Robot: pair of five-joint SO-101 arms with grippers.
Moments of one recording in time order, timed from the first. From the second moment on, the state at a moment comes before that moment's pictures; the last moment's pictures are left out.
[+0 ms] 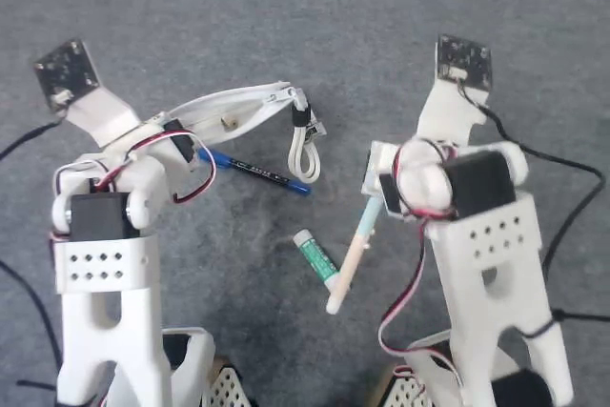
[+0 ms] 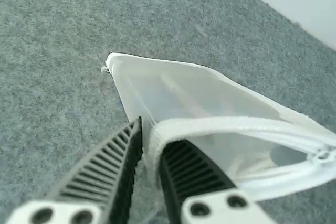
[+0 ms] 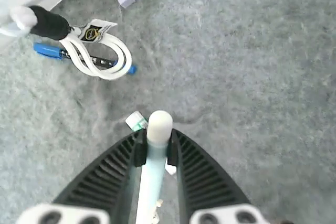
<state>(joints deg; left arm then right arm) -9.0 -42.7 31.8 69.8 32.7 -22.2 -29.4 3.1 99.1 -30.5</state>
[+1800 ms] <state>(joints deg) -9.0 -42.7 31.8 69.8 32.7 -34.0 -103.1 68.0 38.0 -40.7</state>
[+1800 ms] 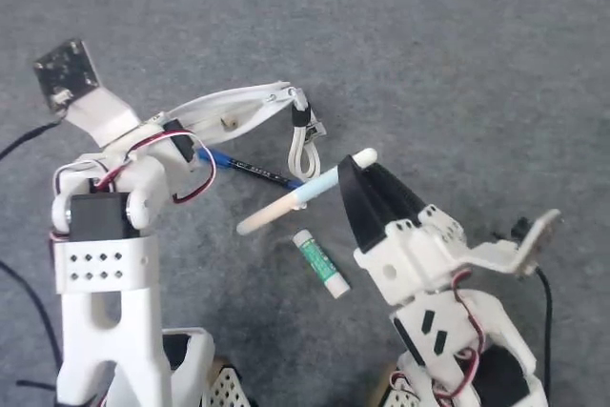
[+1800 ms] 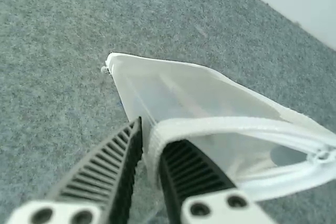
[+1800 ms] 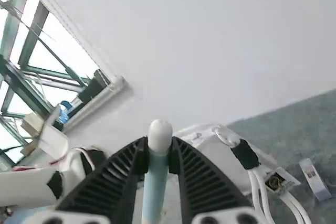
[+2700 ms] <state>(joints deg) -9.0 -42.7 31.8 69.8 32.7 -33.9 -104.1 68.0 24.7 -25.9</state>
